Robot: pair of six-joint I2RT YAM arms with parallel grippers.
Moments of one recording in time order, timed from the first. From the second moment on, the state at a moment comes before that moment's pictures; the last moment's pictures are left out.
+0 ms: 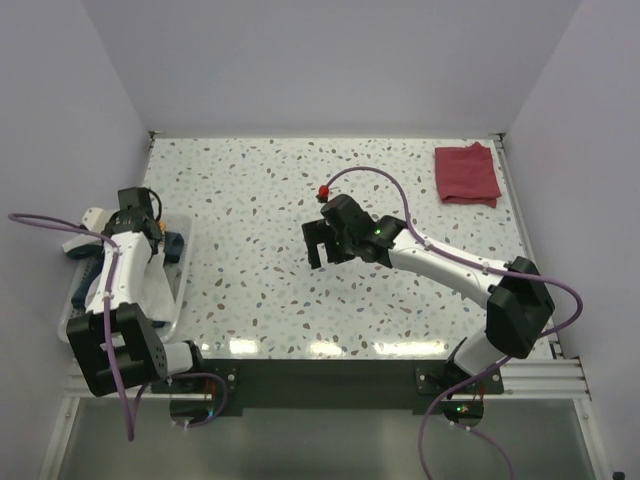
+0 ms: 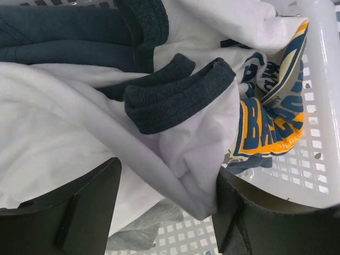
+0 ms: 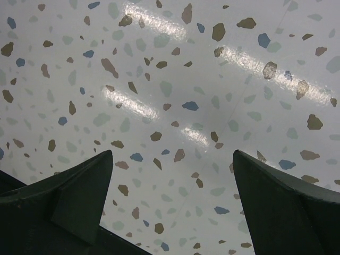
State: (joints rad) left arm 0.28 1.29 0.96 -0.75 -0.60 -0.94; right arm 0.86 1.57 1.22 -0.53 0.14 0.48
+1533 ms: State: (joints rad) left arm -0.74 1.57 1.73 -0.64 -0.42 -0.65; right arm 0.62 1.27 1.26 -0.58 0.35 0.47
